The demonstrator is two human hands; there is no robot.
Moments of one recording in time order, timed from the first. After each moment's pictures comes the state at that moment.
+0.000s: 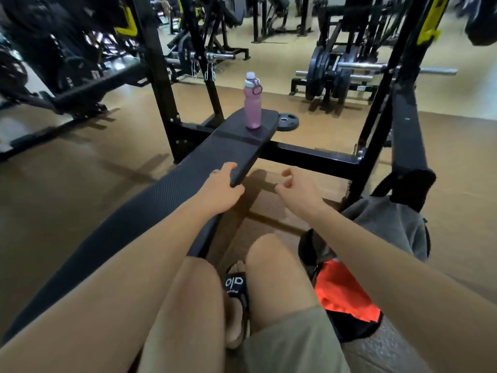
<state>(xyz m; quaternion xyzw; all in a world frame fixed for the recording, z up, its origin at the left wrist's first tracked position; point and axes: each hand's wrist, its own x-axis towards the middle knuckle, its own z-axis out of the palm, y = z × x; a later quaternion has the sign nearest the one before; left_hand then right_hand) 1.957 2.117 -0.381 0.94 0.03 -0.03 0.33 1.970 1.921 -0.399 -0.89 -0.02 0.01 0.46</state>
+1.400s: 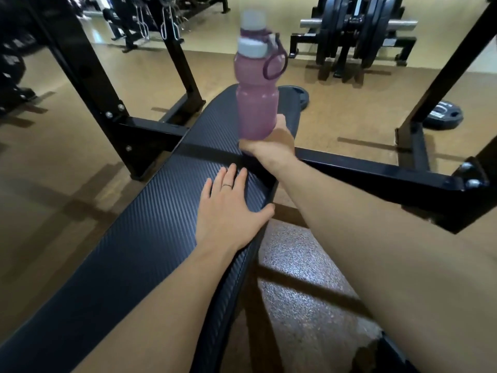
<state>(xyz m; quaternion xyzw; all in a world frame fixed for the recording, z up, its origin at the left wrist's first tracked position) 2.332 2.162 -0.579 0.99 -0.02 0.07 0.10 2.453 2.056 -0.546 -0.84 0.06 -0.04 0.54</state>
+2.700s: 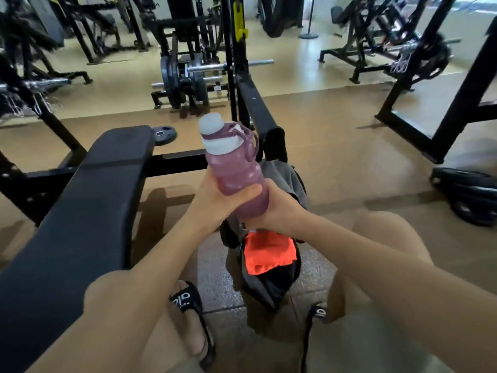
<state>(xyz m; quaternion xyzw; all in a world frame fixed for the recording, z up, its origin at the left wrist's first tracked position) 1.891 1.968 -0.372 0.72 -0.29 -0.07 0.63 1.836 1.810 -0.421 -0.85 0.08 -0.03 0.52</state>
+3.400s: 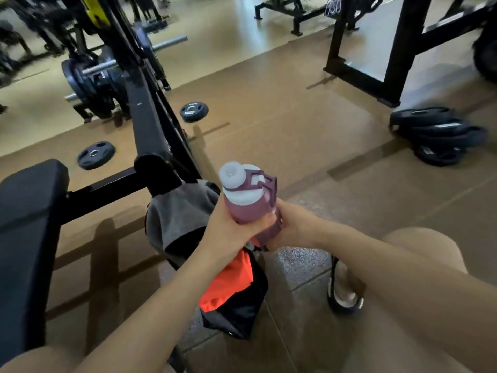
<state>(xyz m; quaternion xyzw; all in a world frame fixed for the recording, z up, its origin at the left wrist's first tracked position) 1.883 1.759 -0.457 0.74 -0.31 -0.20 0.56 1.796 1.604 -0.499 -0.84 0.16 0.03 0.52</state>
